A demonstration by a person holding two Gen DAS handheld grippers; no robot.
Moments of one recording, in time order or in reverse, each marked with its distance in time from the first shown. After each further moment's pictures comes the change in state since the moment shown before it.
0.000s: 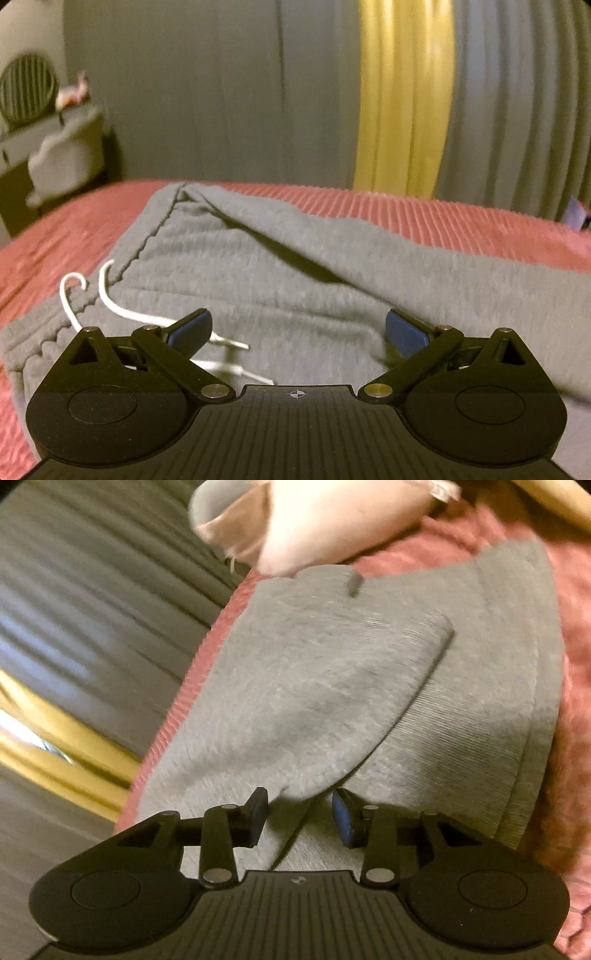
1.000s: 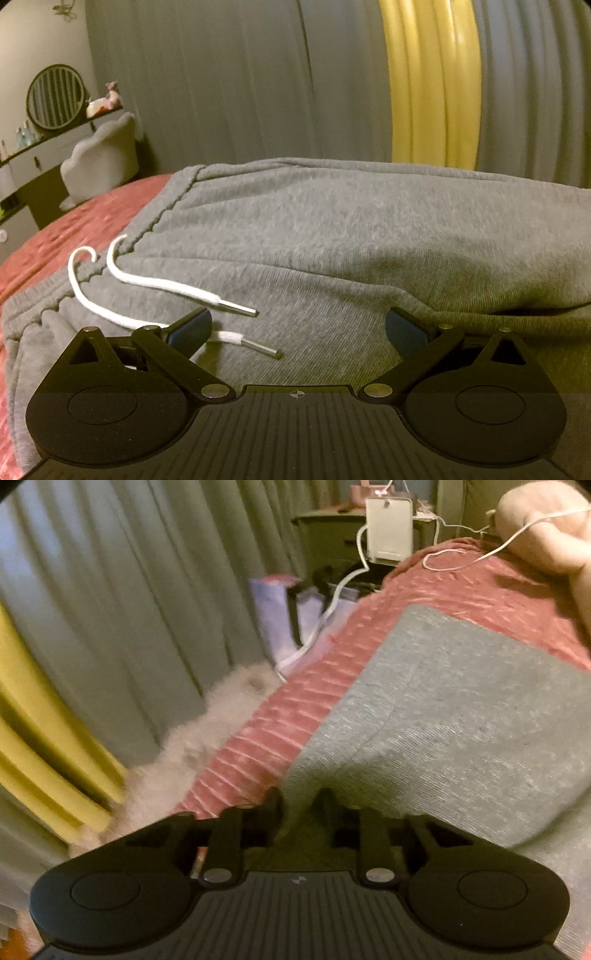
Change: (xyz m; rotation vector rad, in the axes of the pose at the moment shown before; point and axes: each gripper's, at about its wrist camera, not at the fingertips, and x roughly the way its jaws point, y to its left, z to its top) left arm 0.031 -0.017 -0.043 0.045 -0.052 0.161; right arm 0.311 0.304 -0.001 -0.430 -0.014 -0.338
